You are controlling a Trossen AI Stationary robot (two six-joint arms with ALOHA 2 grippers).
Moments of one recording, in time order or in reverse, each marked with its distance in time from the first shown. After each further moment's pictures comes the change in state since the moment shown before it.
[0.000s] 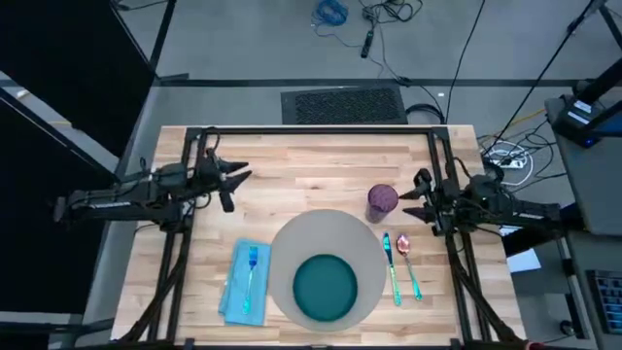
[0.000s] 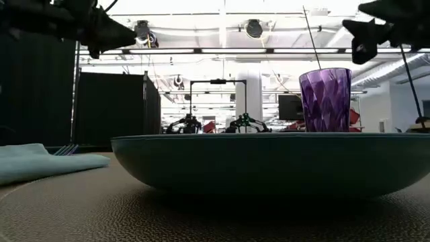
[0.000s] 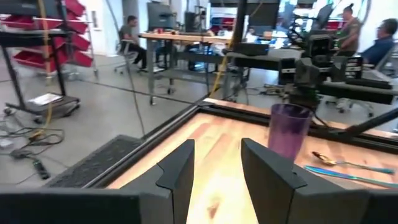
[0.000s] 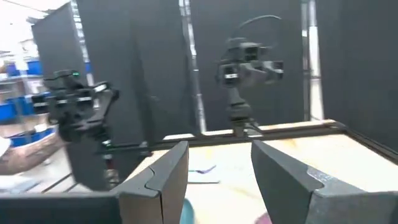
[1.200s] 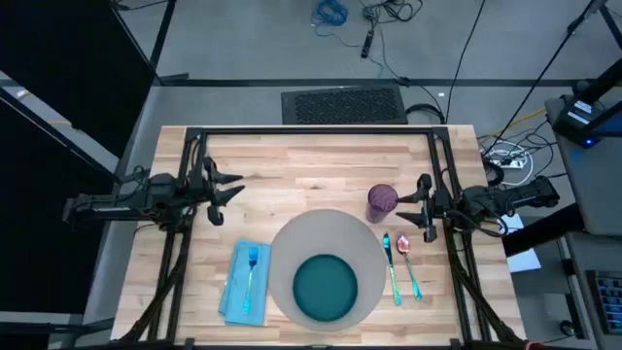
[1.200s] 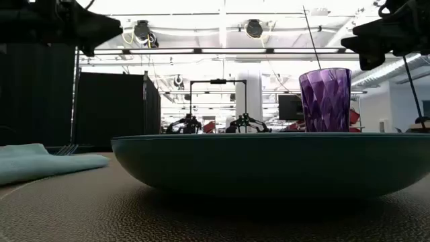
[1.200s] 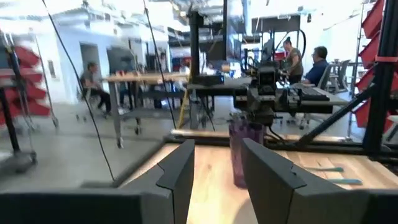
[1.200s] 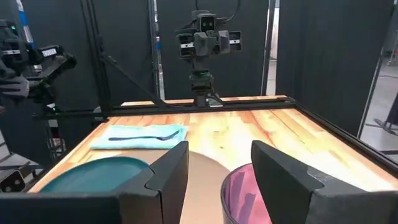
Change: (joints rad) left arm -0.089 -0.205 -0.159 0.080 0.116 0.087; right arm 0.357 0.038 0.000 -0.115 0.479 -0.158
